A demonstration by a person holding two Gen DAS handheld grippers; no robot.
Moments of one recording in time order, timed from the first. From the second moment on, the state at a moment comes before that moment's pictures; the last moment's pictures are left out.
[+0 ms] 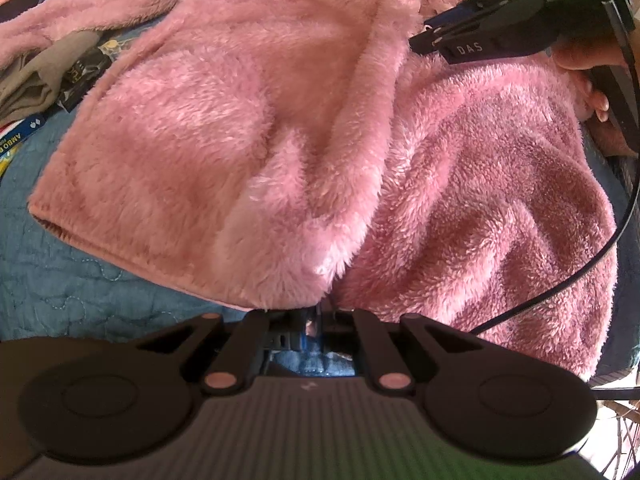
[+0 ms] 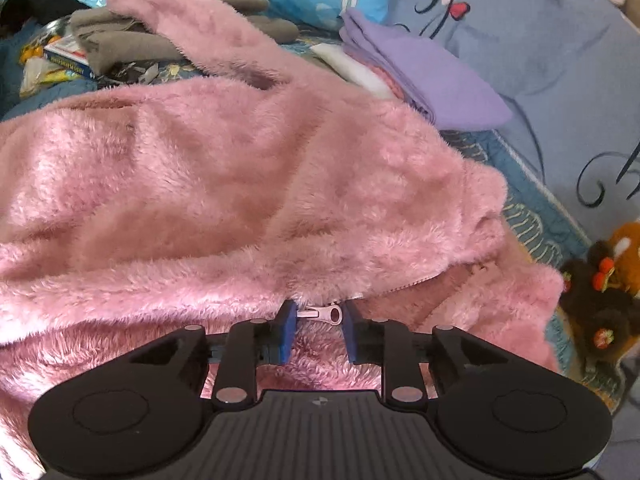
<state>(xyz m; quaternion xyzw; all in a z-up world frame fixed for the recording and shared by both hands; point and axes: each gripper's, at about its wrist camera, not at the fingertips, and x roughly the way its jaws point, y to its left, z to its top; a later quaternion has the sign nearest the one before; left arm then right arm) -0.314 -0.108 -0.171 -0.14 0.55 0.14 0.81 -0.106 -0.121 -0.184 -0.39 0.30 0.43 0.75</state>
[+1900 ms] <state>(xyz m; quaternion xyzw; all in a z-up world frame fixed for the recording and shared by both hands) -0.322 -0.093 -0.127 -0.11 0.56 0.14 0.81 -0.088 -0.129 -0.182 -0.39 0.29 0.42 0.77</state>
